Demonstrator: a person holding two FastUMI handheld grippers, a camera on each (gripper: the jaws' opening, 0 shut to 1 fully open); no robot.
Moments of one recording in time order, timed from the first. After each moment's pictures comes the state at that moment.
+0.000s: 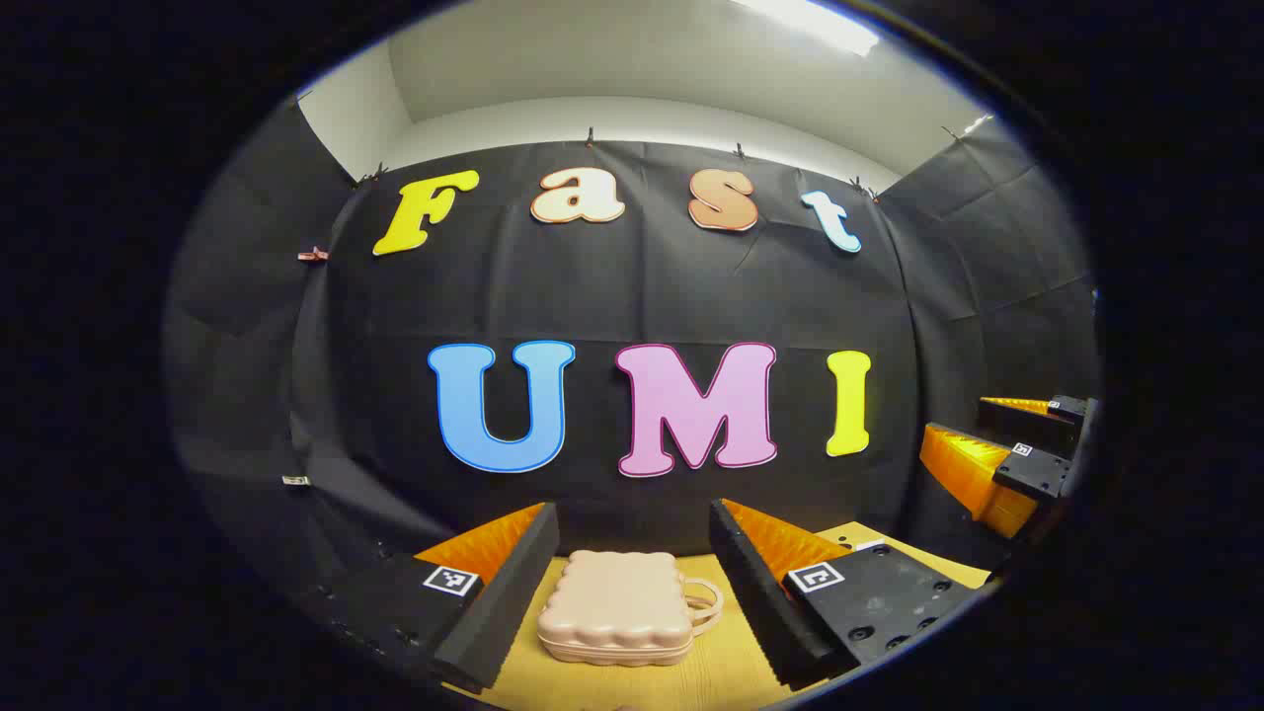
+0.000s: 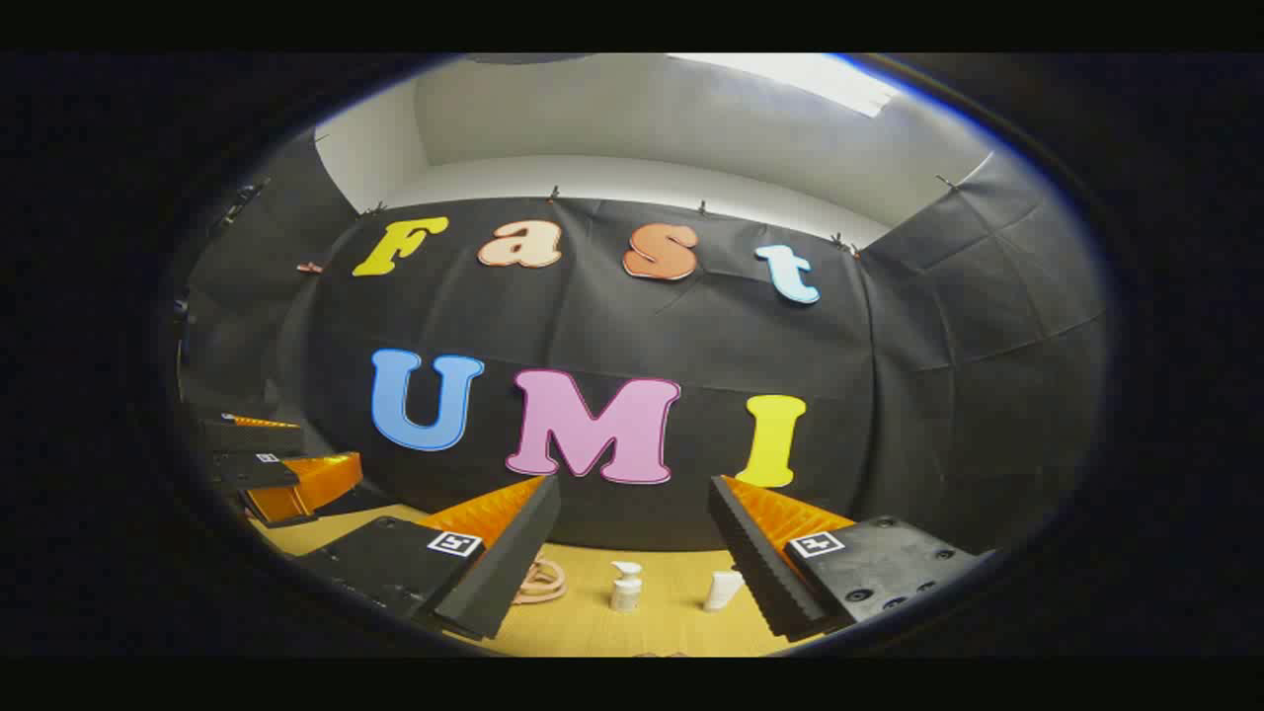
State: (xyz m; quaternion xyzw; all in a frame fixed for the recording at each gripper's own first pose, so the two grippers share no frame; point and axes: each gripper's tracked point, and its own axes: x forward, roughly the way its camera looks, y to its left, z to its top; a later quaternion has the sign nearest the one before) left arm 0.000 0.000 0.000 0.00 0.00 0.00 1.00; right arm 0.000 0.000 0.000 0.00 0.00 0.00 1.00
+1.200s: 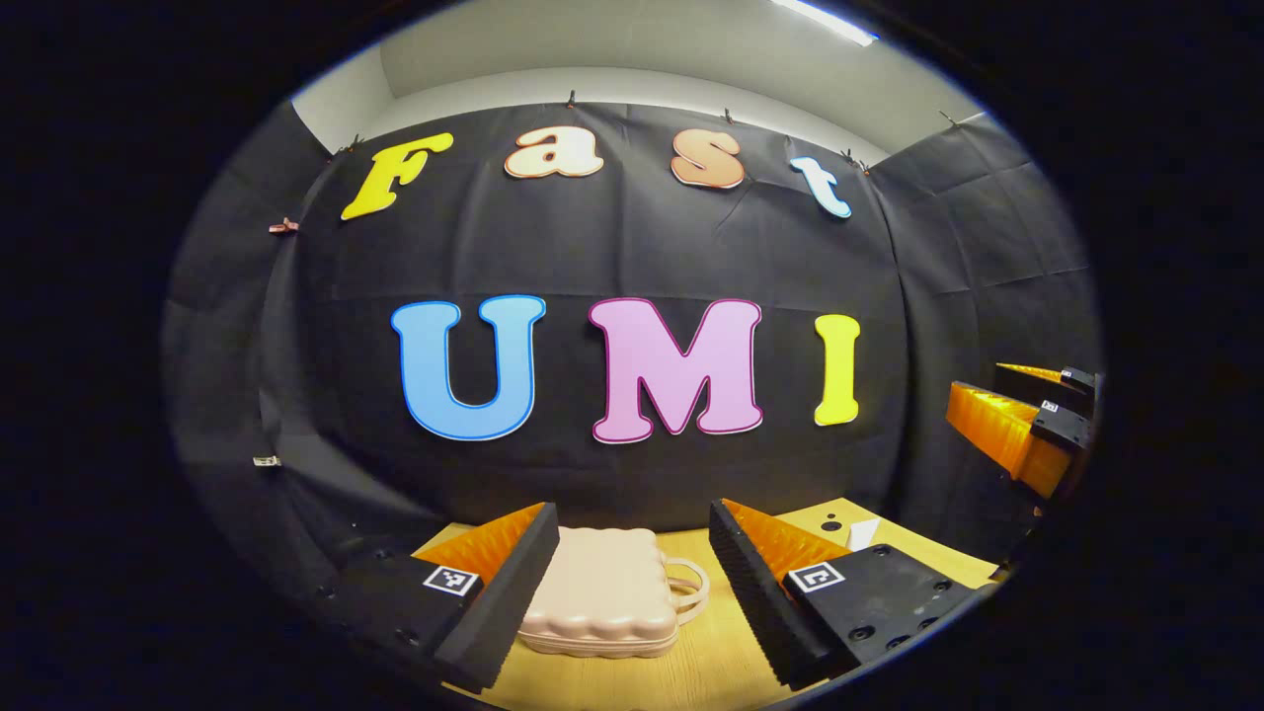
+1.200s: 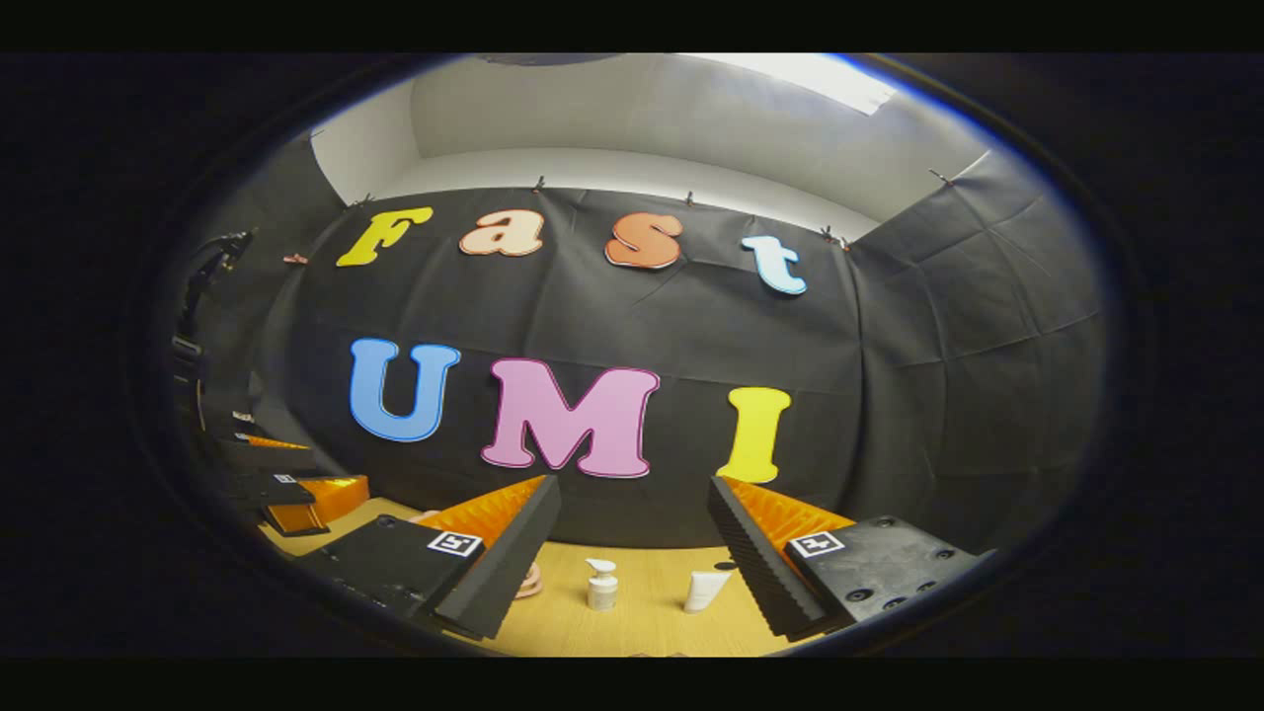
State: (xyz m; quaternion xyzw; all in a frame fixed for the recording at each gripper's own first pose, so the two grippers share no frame) left arm 0.045 -0.026 -0.050 0.00 0.06 -0.04 1.00; right arm 0.017 -0.032 -0.013 -0.01 0.01 -0.02 1.00
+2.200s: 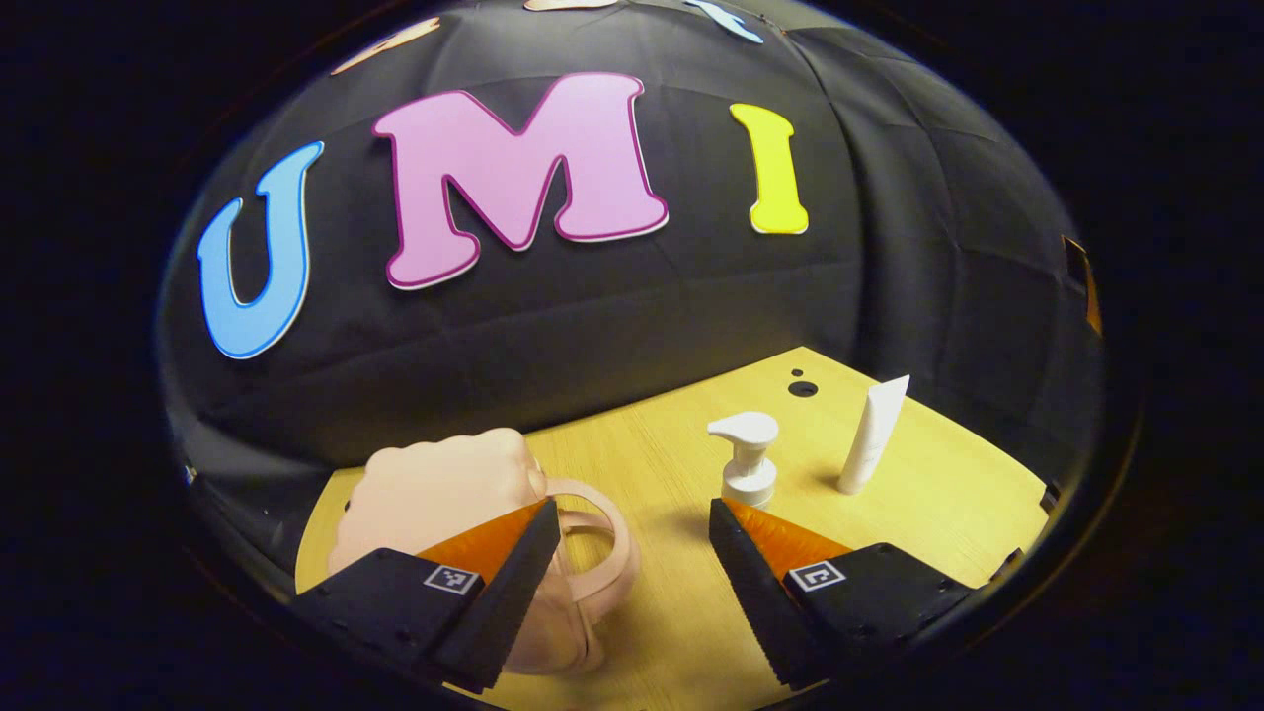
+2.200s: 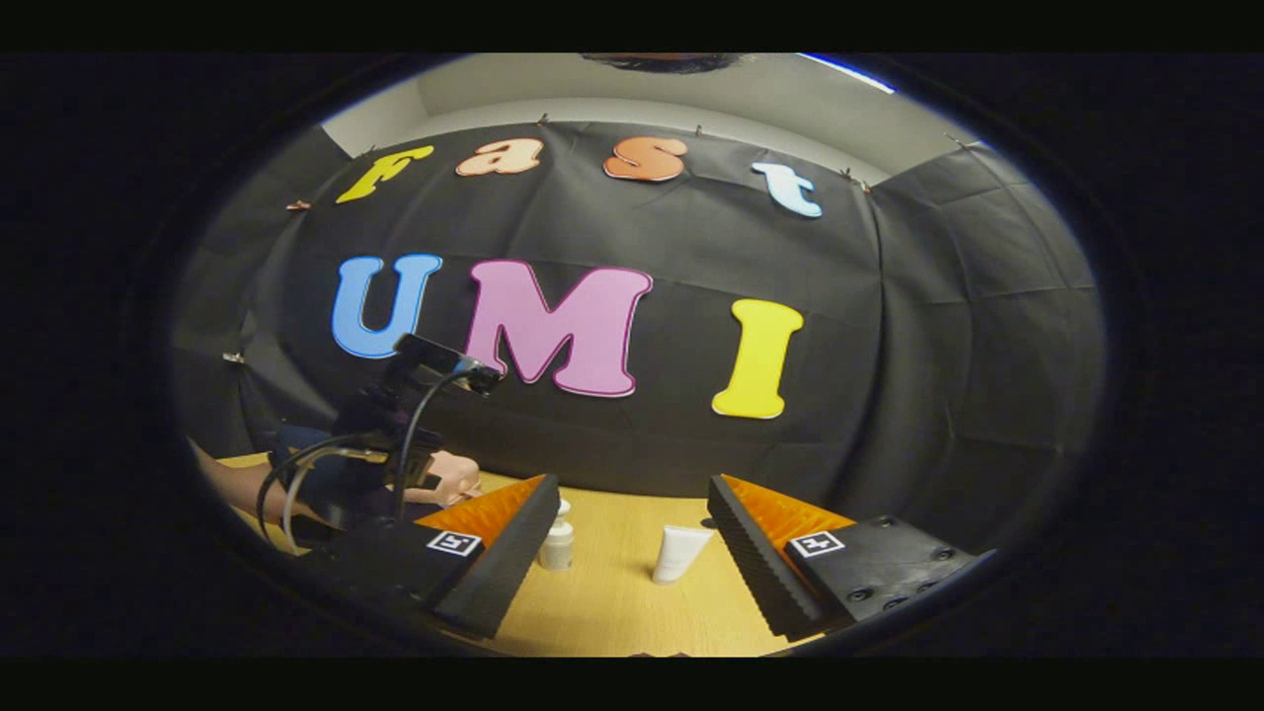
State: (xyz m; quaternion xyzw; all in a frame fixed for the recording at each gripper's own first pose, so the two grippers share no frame) left arm 0.208 -0.159 -0.286 0.10 0.29 -0.15 0.94; right arm 0.057 -0.091 -0.166 -0.02 0.13 0.00 0.99
